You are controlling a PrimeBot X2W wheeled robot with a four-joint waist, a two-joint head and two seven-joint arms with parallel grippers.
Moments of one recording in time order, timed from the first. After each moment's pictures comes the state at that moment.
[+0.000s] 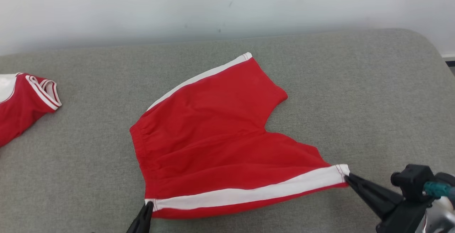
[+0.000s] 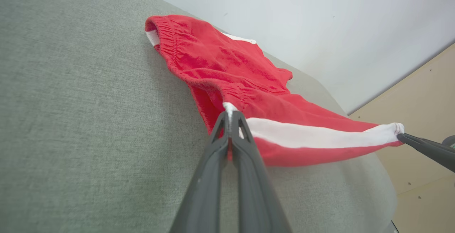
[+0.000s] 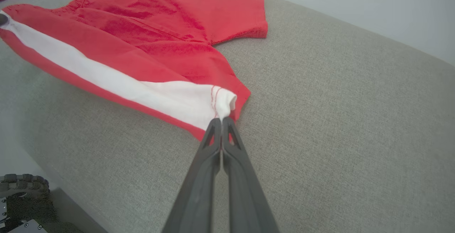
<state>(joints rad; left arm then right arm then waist) 0.07 0.38 -0.42 0.03 -0.87 -0.12 -0.26 -0.03 -0.79 0.39 -0.21 0.59 0.13 0.27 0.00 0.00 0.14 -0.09</state>
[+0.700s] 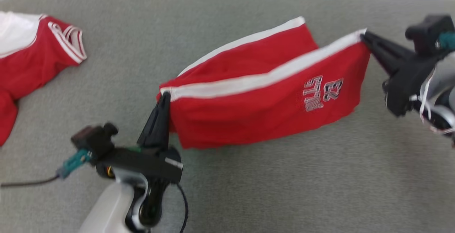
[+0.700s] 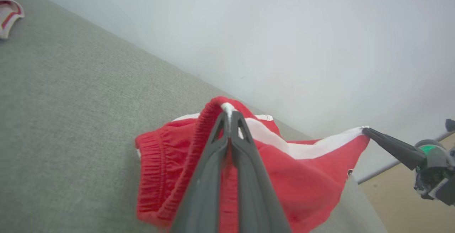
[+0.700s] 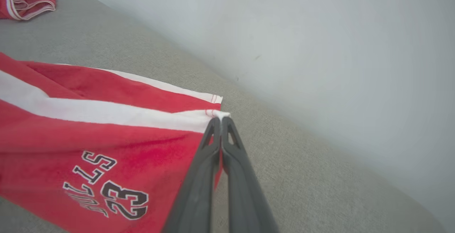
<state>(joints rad) -0.42 0.18 -0.40 0.16 -0.91 -0.02 -0.19 -0.89 -0.79 0.72 0.26 0.67 0.13 0.21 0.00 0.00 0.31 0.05</state>
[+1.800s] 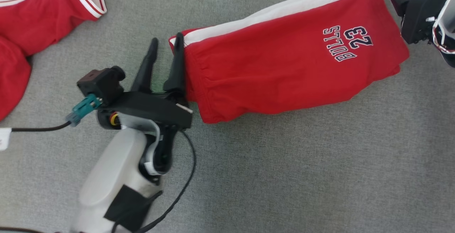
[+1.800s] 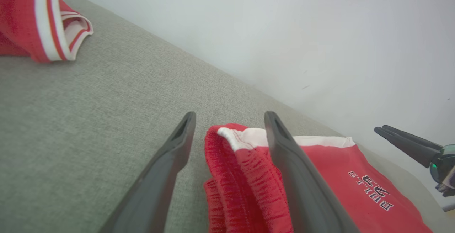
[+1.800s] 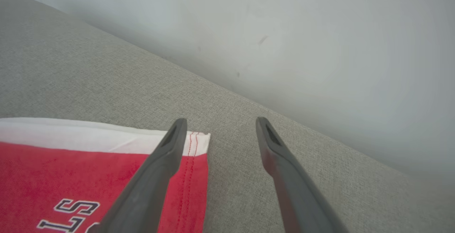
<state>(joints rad) -0.72 0.09 -0.41 0.41 -0.86 0.03 -0.24 -1.29 -0.64 0.90 0.77 0.79 0.13 0.13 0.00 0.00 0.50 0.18</state>
